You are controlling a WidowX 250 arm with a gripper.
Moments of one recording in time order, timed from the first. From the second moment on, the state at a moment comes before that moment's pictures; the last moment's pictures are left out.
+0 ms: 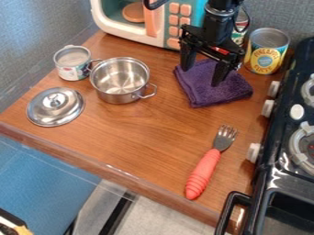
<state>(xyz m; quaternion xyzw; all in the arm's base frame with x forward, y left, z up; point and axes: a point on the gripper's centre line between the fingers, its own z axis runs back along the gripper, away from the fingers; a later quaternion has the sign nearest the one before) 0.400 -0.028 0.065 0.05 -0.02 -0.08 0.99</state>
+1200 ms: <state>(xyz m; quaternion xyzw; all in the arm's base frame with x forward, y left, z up) 0.392 0.064 0.047 0.05 0.01 0.09 0.99</state>
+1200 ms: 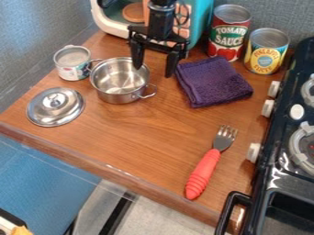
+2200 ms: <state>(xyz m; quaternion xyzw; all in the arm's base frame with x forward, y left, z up) 0.396 0.102 0.036 0.07 0.02 0.16 0.99</state>
